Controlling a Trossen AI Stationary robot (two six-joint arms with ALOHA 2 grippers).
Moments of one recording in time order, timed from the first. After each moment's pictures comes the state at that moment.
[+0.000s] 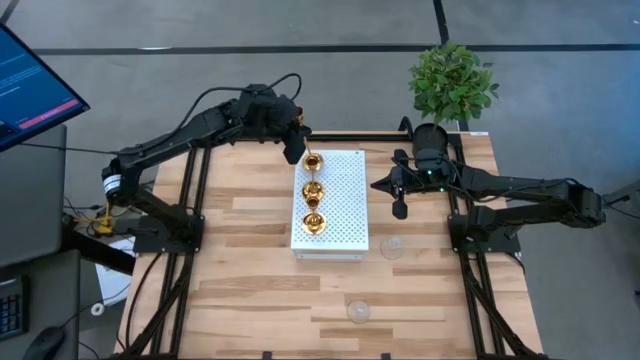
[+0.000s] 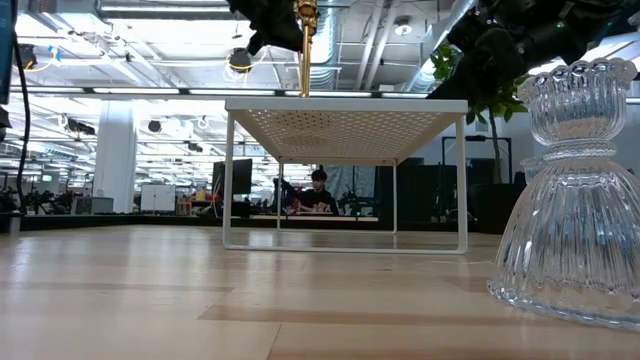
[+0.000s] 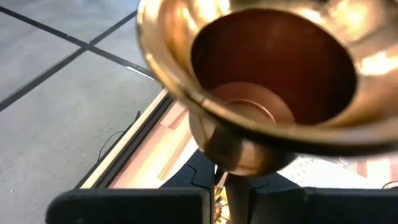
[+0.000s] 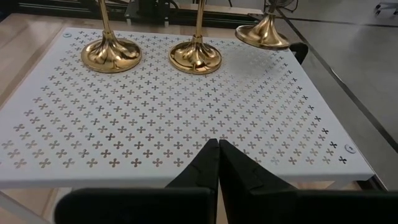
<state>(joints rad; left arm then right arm) 0.43 1.29 1.52 -0.57 0.04 -0.03 -0.32 0.97 0.58 -0.08 -0.16 -0.22</state>
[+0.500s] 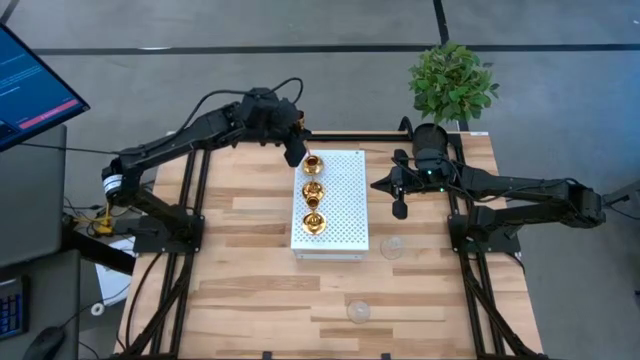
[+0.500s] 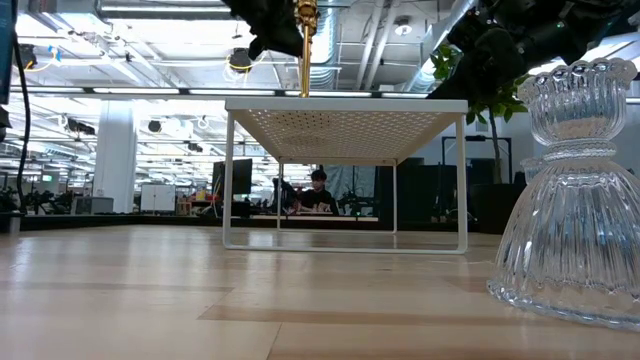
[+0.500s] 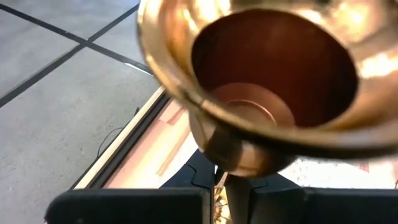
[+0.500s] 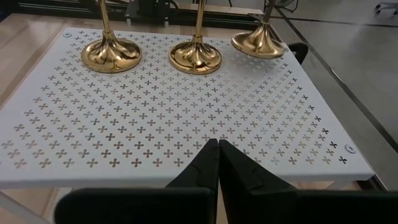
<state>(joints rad) 0.43 1.29 1.48 -0.55 0.04 -0.03 -0.32 0.97 0.58 -0.08 -0.16 -0.22</state>
